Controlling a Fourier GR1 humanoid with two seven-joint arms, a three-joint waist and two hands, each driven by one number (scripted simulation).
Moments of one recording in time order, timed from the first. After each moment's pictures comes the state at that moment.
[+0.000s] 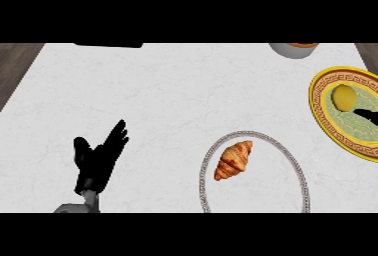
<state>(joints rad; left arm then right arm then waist) -0.01 0.07 -0.08 -1.42 0.08 0.01 0.22 -0.71 -0.69 -0.51 -0.19 0.16 0.02 -0.75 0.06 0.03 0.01</state>
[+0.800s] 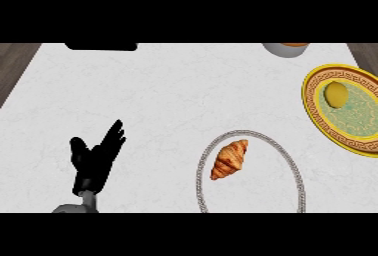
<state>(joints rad) -0.01 0.07 -0.06 -1.42 0.08 0.02 0.22 -0.52 -0.87 -0.52 -0.17 0.15 0.44 -0.79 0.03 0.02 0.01</state>
